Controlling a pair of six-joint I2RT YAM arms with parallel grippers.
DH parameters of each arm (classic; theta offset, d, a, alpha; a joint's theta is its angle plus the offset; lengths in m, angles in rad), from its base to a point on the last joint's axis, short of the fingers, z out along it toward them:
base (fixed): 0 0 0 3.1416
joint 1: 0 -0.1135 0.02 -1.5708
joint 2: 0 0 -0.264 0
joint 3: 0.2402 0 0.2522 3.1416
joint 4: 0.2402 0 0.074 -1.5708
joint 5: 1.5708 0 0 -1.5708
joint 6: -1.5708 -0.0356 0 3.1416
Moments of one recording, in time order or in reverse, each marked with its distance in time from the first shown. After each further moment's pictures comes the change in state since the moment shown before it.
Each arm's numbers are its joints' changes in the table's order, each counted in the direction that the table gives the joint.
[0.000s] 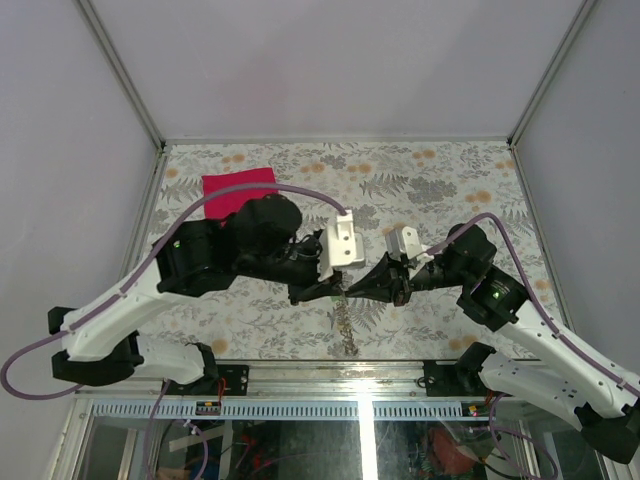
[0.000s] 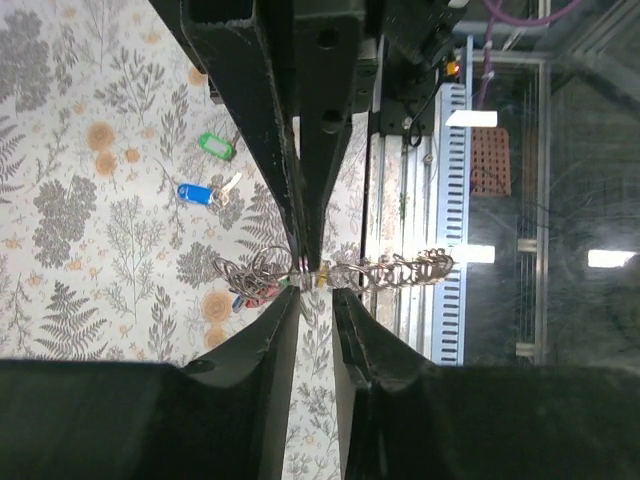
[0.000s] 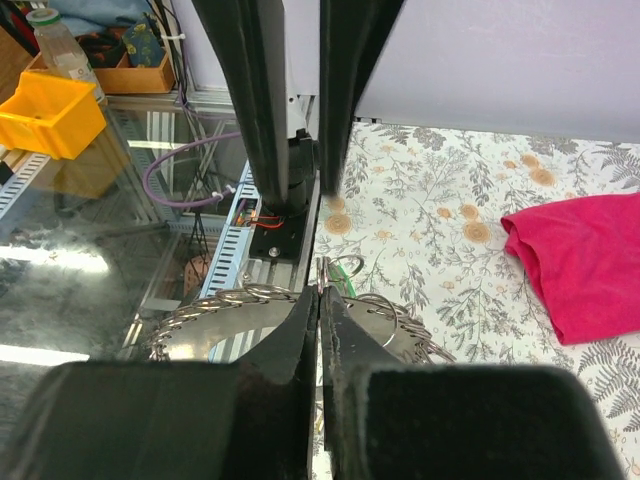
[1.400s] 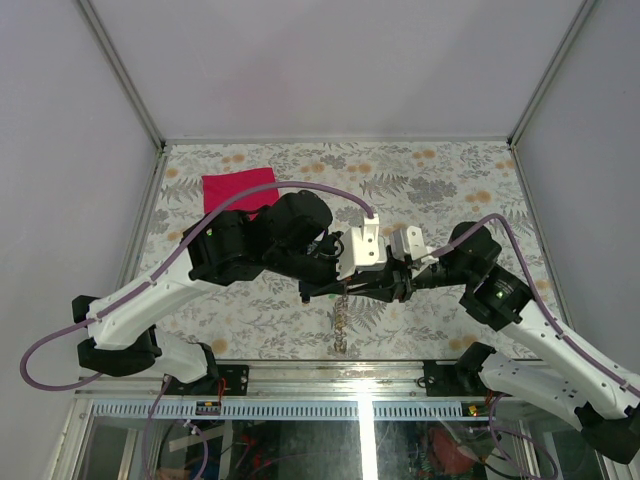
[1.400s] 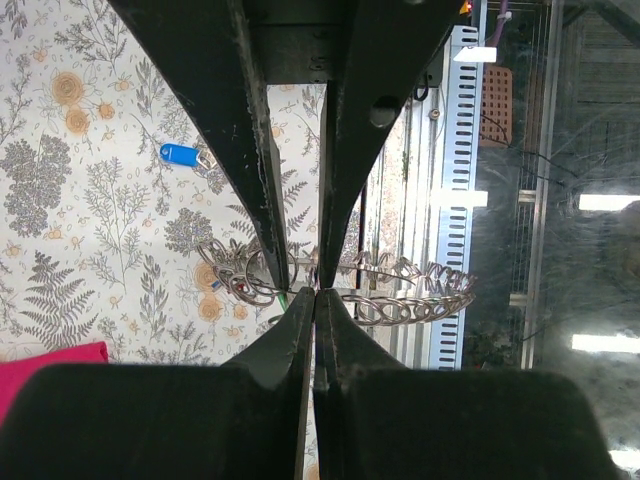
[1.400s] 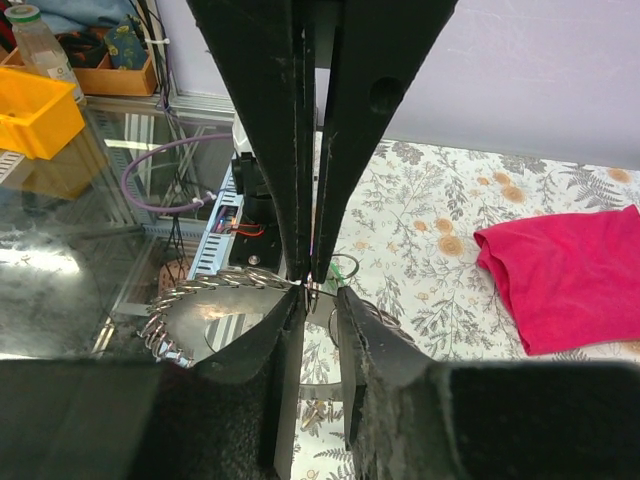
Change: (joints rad) left arm -0.005 -0.100 0.083 0.104 0.002 -0.025; right arm 0.000 0.003 0.029 0.023 0.020 0.055
